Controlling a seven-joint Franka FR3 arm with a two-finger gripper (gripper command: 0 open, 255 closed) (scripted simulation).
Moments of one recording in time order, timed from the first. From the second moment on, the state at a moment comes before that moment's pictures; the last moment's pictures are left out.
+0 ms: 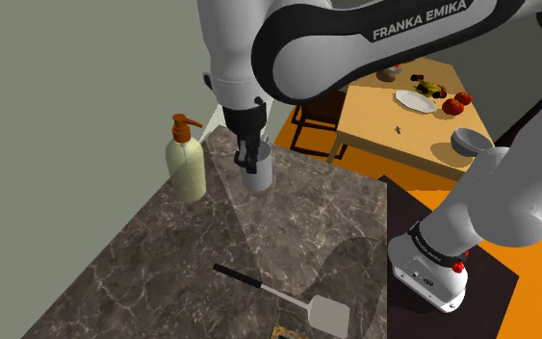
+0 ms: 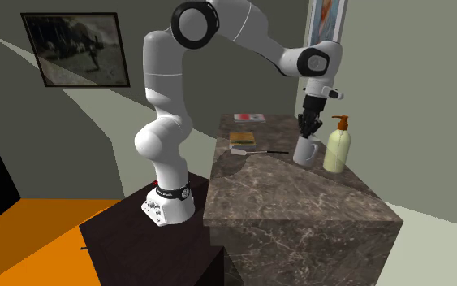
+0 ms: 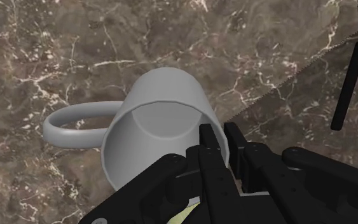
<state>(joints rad) 0.31 0.06 0.49 -1.97 -0.06 1.85 0.07</state>
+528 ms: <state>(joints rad) 0.31 0.10 0.49 -2.03 -0.08 1.95 0.09</state>
